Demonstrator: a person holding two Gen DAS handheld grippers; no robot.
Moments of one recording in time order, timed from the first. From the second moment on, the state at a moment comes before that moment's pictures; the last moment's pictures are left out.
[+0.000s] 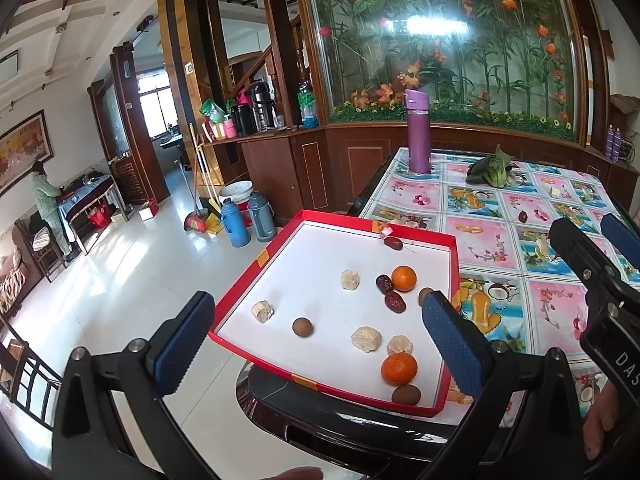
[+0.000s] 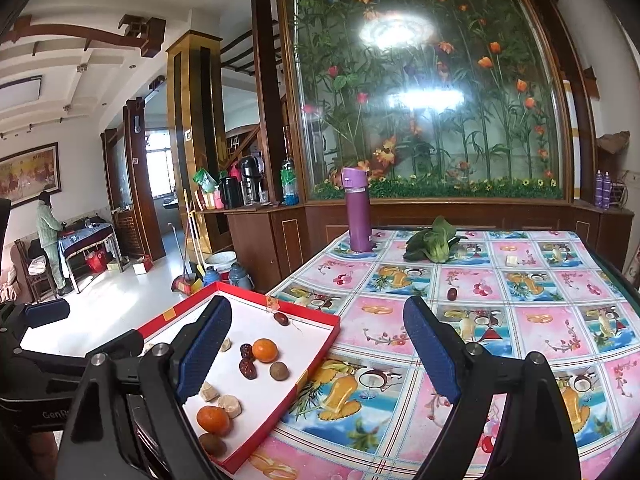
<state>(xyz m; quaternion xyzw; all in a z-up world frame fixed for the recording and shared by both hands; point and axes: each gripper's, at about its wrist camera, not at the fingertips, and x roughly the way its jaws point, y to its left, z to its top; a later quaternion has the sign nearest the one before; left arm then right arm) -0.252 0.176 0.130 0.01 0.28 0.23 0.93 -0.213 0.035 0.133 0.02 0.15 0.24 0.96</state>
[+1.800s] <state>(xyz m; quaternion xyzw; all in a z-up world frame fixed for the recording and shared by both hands) -0.254 0.221 0.117 -0.04 0.31 0.26 0.91 -0.227 0.070 0.125 -0.01 0.16 0.29 0.94</state>
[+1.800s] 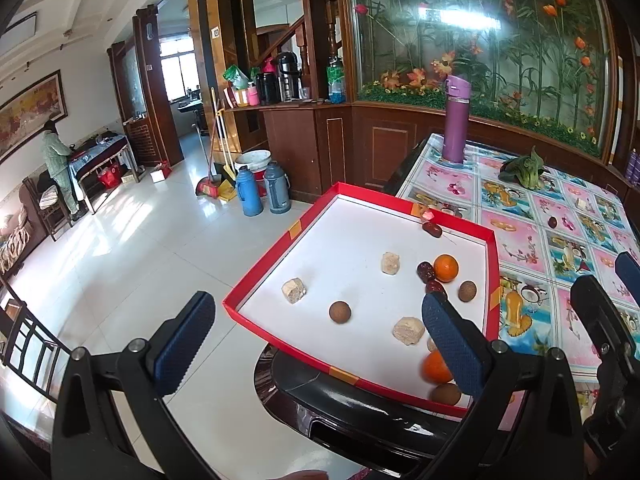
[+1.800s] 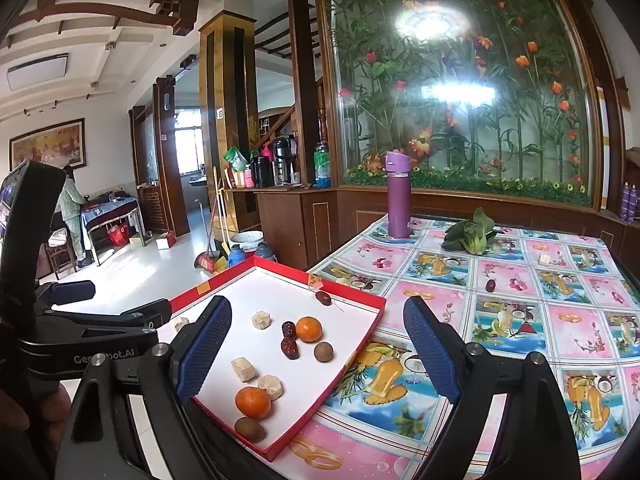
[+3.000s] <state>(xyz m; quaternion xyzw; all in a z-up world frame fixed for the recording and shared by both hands) -0.281 0.237 0.126 -0.06 0.28 0.28 0.92 -0.237 0.081 0.129 -0.02 0.17 0.28 0.94</state>
